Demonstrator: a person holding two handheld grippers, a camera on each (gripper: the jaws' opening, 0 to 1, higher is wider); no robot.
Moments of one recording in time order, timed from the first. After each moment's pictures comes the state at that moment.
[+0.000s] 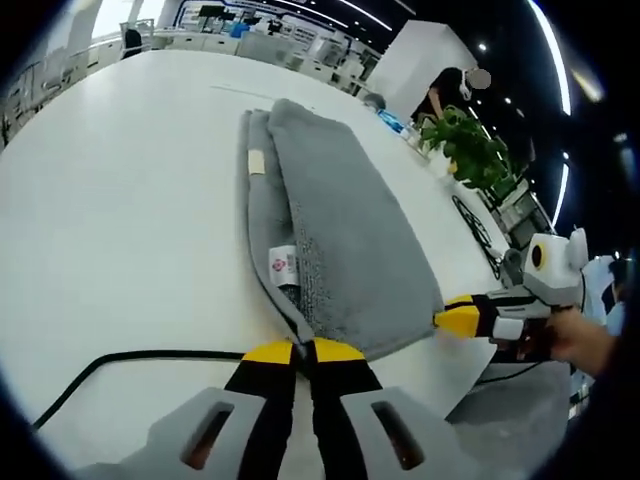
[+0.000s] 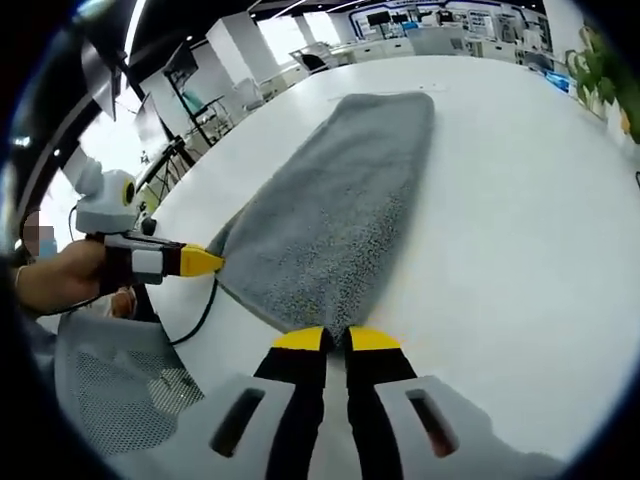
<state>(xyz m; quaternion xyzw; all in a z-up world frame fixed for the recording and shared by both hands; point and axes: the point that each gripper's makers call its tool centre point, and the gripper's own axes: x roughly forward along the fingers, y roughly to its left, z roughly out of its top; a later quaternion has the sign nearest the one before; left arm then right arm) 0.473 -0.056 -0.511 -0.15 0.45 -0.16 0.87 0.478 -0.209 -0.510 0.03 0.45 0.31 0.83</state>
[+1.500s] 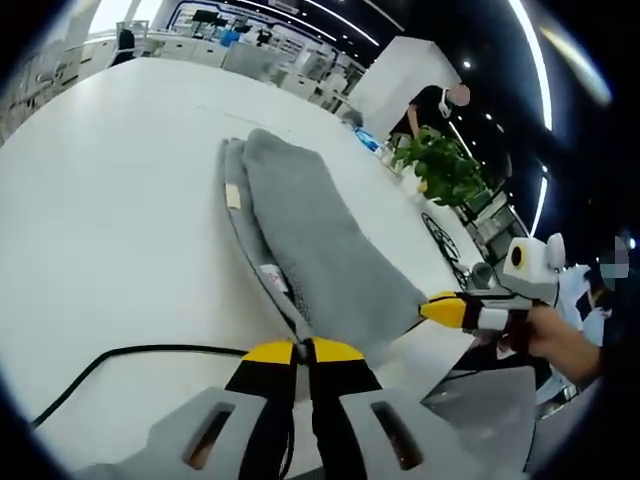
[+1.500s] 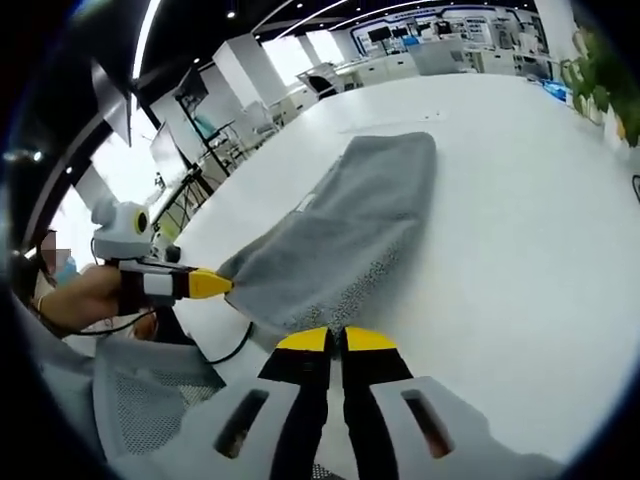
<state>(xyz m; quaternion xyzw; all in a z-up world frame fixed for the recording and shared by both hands) 0.471 -0.059 -0.460 -0.20 0.41 -0.19 0.87 0.486 -0.209 -0.449 0.08 0.41 0.33 0.85</state>
